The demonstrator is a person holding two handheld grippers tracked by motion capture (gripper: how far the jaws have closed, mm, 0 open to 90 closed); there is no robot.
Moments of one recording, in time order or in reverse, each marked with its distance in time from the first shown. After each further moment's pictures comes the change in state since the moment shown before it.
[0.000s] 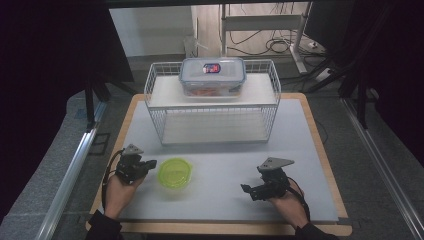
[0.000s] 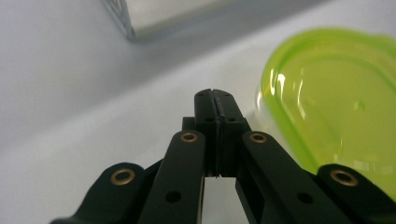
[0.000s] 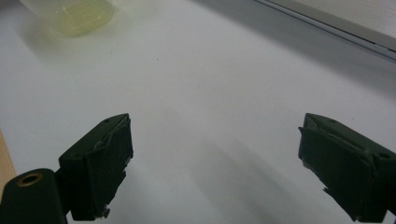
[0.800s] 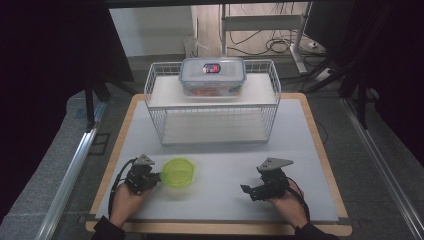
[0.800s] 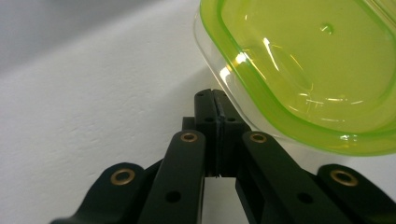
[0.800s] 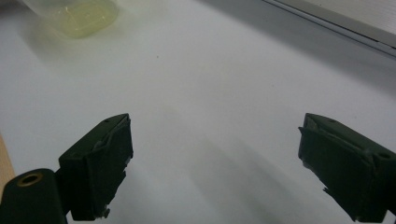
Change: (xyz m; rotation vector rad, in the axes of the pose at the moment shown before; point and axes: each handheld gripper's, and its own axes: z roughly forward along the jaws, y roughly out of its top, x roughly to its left) left arm -0.026 -0.009 0.022 0.083 -0.091 0.069; right arm 0.001 -0.001 0.002 0.007 -0.002 -0.003
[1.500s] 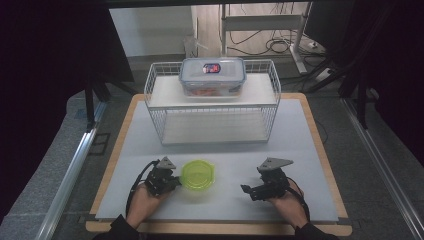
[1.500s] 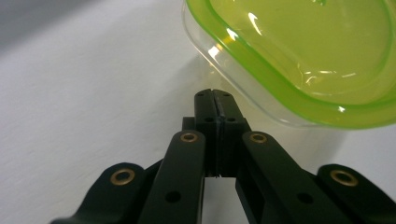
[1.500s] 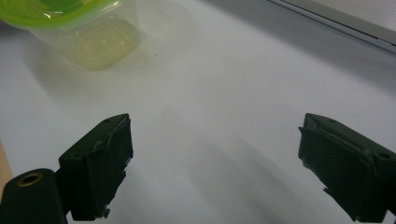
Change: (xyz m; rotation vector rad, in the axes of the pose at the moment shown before) left arm -0.046 0.021 0.028 0.033 -0.078 0.115; right arm -0.001 -0.001 0.001 0.005 -0.002 0.002
